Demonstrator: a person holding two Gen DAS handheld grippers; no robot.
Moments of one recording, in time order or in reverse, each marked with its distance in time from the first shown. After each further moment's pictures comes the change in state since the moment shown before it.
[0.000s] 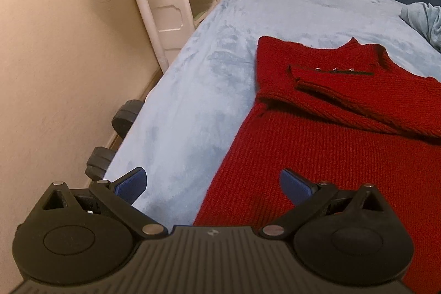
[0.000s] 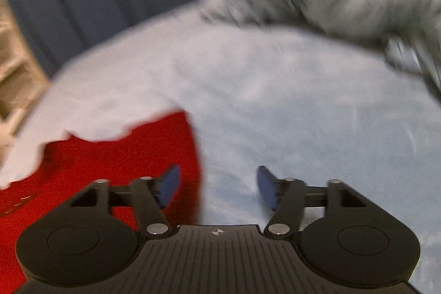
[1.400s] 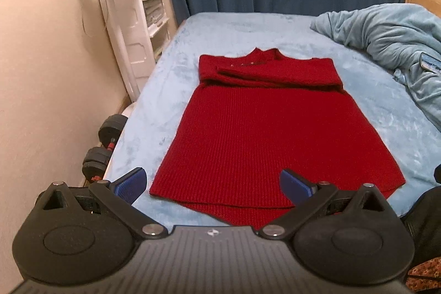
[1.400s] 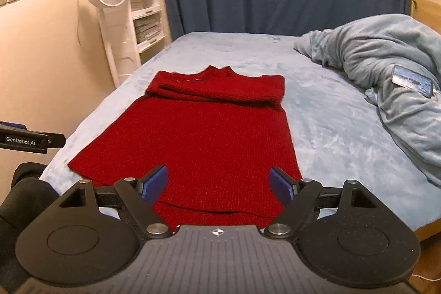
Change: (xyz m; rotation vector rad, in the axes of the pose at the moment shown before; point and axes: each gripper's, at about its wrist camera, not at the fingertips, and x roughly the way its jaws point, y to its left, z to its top) left arm -0.278 0.052 -0.196 0.129 -0.197 -0.213; right arm -0.476 0.079 -0.180 -0.331 0.004 0.150
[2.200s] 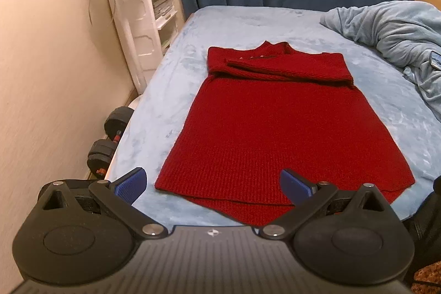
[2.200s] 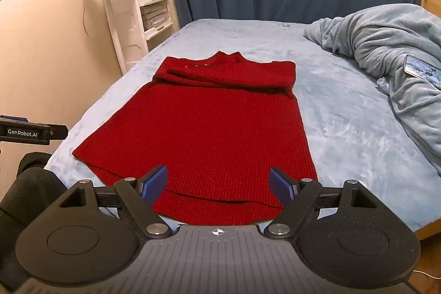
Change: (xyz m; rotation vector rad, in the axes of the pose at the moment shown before) left arm 0.019 0.010 -0.002 -0.019 0.038 0.028; right arm 0.025 0.003 -0.004 0.012 0.074 0.026
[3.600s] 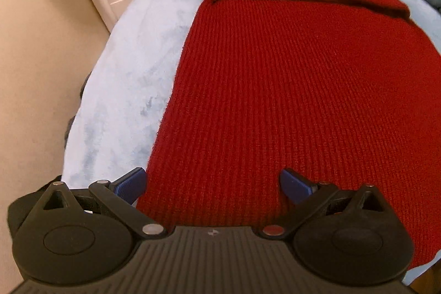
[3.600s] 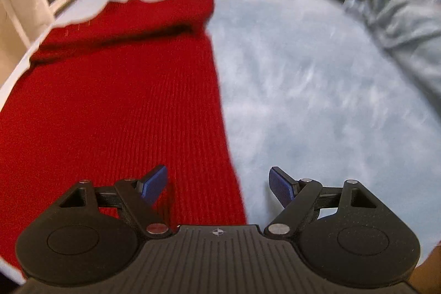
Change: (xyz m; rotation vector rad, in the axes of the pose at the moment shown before) left arm 0.238 0.029 0.003 0.112 0.256 -0.023; right arm 0.227 -0.164 0.004 0.203 0.323 -0.143
